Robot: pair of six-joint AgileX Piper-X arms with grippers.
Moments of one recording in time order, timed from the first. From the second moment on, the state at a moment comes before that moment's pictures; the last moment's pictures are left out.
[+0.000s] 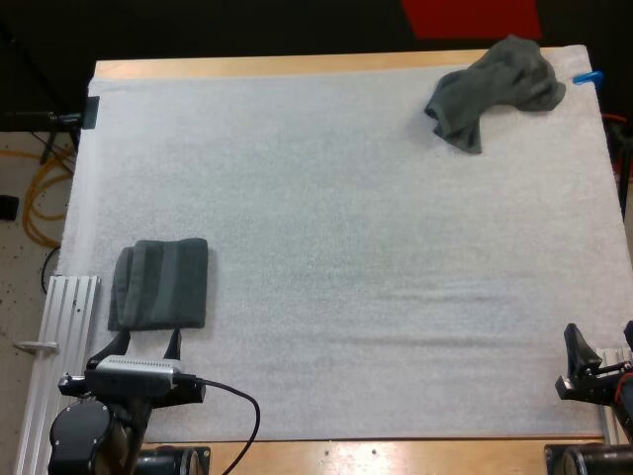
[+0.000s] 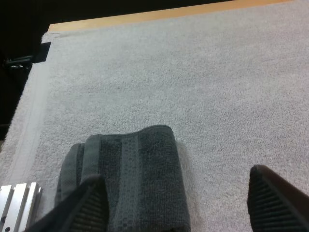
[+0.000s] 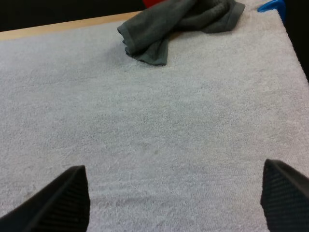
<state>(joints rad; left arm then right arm) 0.05 -0.01 -0.49 0.99 0.08 -1.70 0.05 -0.01 -0.50 1.01 -0.06 -1.75</state>
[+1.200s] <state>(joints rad) 0.05 0.33 -0.87 0.99 0.62 -1.70 0.05 0.42 -0.87 1.03 -0.32 -1.83</state>
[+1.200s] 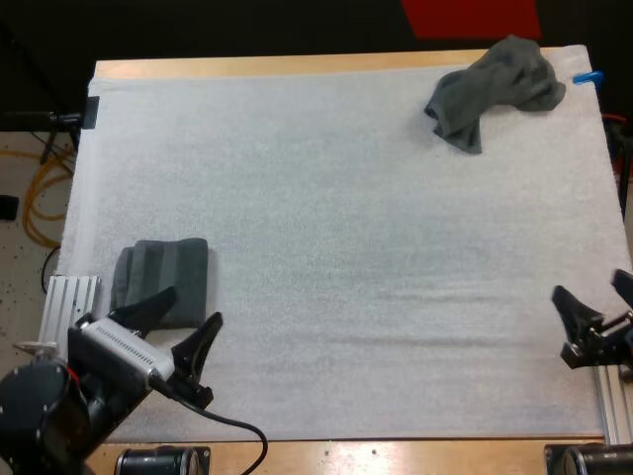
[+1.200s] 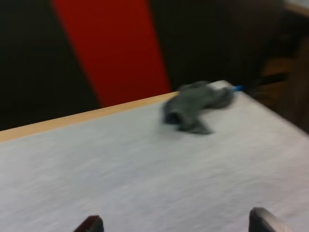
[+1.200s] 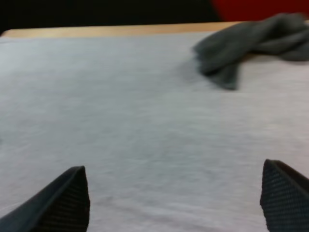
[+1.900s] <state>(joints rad) 0.05 0.40 -0.90 0.99 0.71 -1.70 0.20 1.27 -1.19 0.66 -0.11 -1.58</state>
